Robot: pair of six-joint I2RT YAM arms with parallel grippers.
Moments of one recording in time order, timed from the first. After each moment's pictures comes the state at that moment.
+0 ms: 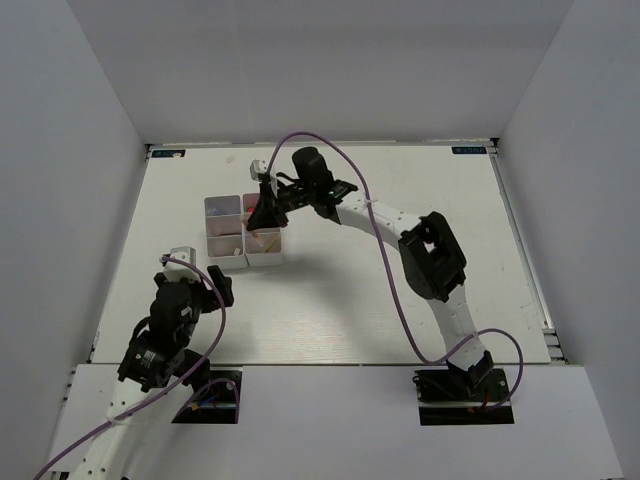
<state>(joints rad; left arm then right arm) -0.37 0.23 0.44 -0.61 -0.30 -0.32 0.78 2.19 1.82 0.04 -1.06 -0.21</state>
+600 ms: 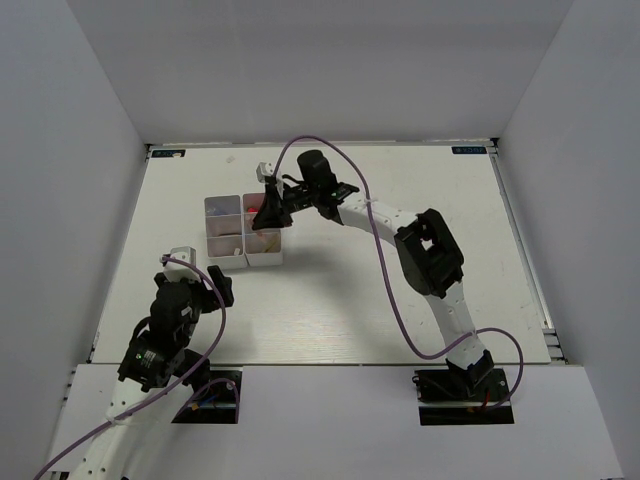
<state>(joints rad) -0.37 0.23 0.44 -0.61 -0.30 -0.32 0.75 2.24 1.79 0.11 -1.09 -0.24</state>
